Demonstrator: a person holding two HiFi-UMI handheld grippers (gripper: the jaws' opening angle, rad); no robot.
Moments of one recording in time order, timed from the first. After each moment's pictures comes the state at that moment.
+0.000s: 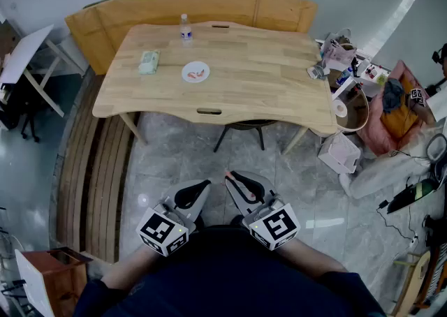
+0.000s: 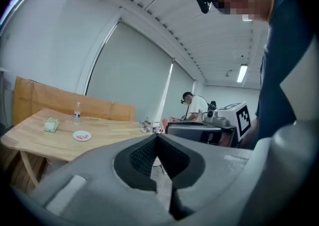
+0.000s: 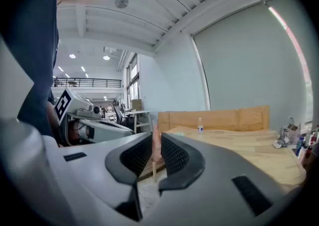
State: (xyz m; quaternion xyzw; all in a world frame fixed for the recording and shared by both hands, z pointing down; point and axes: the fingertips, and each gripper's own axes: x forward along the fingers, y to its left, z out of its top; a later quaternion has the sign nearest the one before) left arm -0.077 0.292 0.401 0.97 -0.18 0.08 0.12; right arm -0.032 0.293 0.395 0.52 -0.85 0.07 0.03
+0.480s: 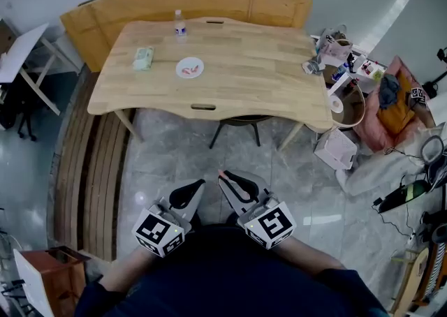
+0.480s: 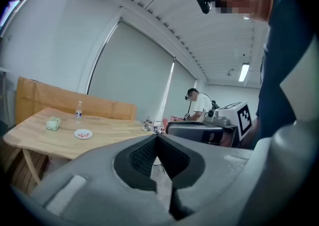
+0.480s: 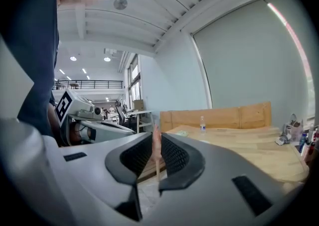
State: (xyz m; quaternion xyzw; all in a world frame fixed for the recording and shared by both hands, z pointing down) left arm -0.076 0.295 0.404 0.97 -0.19 0.08 0.11; right arm -0.034 0.297 0.399 0.50 -0.86 0.08 0.02
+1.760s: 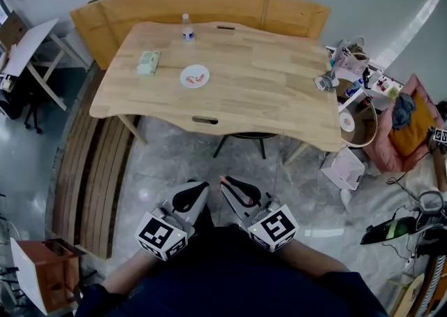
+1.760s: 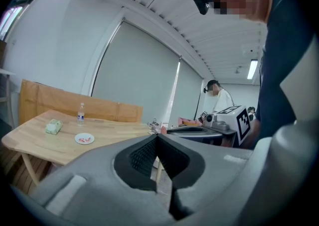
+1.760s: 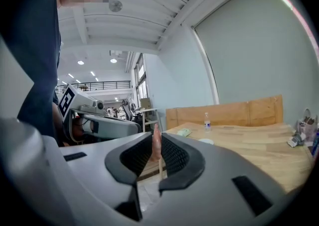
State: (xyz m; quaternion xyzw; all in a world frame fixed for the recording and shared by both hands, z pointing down) left arm -0.018 0.241 0.417 0.96 -0.23 0.08 0.11; right arm 0.018 0.241 0.427 0.45 -0.89 0.09 0.03
